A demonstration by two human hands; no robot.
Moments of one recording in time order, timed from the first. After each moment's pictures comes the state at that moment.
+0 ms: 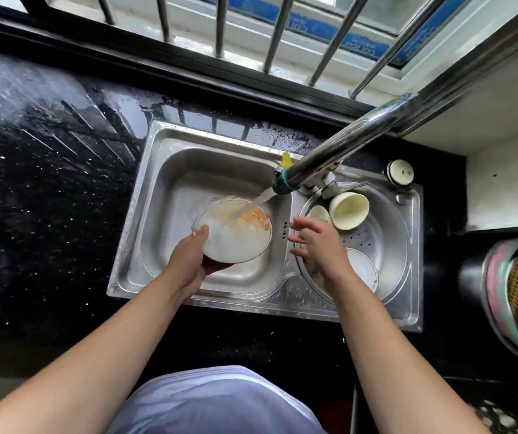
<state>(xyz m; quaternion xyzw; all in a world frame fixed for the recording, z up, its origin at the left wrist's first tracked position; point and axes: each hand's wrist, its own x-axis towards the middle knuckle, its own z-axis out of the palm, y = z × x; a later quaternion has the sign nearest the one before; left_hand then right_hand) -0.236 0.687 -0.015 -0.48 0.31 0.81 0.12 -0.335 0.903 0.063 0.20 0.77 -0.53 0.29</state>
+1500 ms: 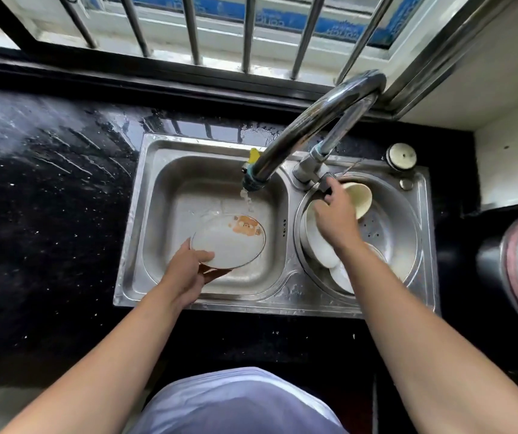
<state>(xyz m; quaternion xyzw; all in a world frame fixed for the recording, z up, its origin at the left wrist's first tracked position) -0.230 0.695 -0.007 -0.48 0.37 0.79 0.12 -0.387 0.928 0.062 0.11 0.89 -0.41 0.18</state>
